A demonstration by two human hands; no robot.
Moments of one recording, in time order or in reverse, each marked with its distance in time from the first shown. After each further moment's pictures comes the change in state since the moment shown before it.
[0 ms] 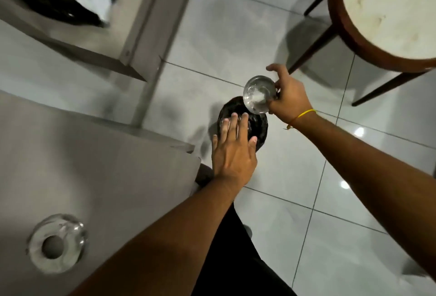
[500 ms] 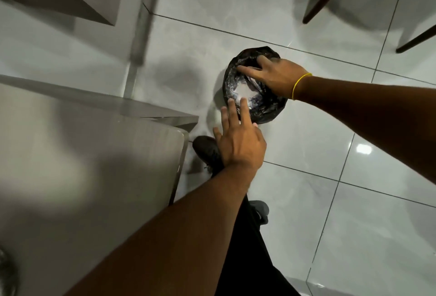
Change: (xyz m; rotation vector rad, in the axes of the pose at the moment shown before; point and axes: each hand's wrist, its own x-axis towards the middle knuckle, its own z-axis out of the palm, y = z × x) left_hand 0.014 -0.059 0.122 0.072 -0.112 -0.202; right_hand 0.042 0.120 0.145 -0.826 -0.358 -0.679
